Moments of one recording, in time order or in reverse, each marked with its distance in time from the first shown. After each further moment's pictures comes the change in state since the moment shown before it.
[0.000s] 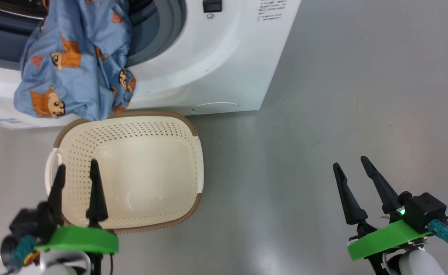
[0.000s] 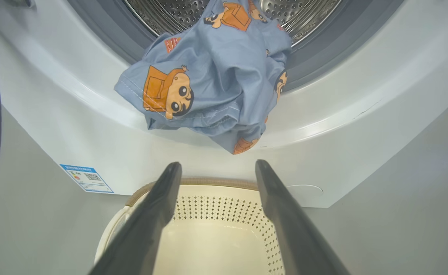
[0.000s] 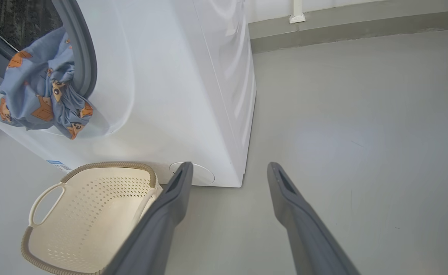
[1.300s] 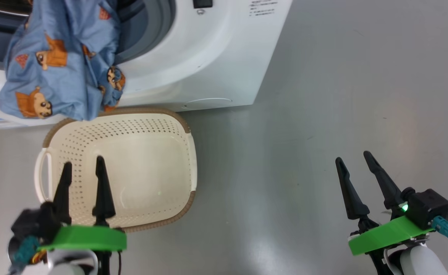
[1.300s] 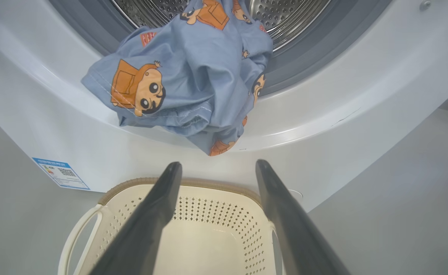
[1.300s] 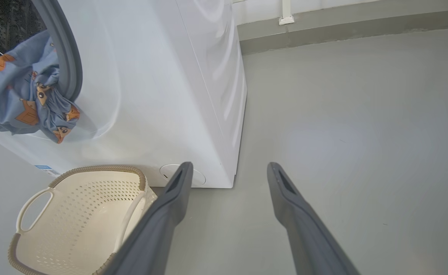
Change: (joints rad) left arm 0.065 0.010 -0.087 -0.119 -0.098 0.095 0.010; right arm -0.008 0.008 -0.018 -0.013 -0.004 0.000 0.000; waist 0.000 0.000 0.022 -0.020
